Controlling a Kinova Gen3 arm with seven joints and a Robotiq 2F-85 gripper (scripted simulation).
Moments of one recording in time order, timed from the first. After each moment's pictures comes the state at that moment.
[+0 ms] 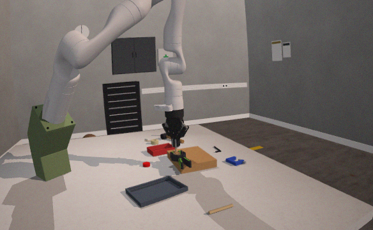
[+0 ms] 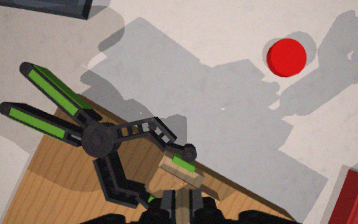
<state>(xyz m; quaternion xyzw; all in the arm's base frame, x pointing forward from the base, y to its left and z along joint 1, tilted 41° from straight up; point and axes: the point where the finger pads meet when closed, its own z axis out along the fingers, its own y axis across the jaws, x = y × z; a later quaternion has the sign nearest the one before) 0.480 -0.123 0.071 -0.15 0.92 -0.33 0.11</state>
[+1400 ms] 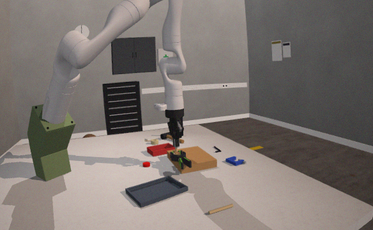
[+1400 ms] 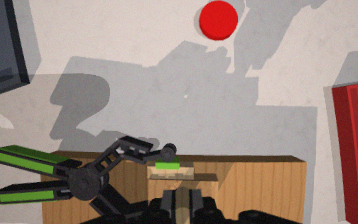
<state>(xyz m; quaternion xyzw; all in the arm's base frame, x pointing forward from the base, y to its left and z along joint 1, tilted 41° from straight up) 0.481 -0.123 0.072 0.08 0.93 -0.29 0.19</state>
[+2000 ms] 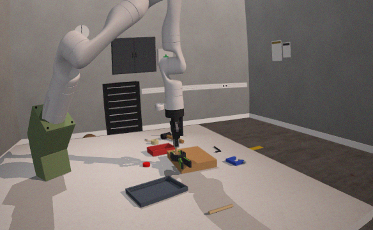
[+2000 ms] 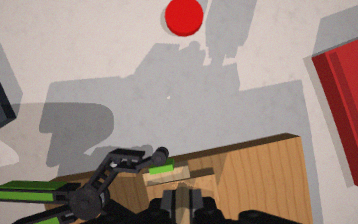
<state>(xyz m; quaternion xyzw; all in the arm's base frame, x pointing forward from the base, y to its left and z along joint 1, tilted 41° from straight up) 0.481 -0.123 0.072 0.18 0.92 -0.27 0.22</state>
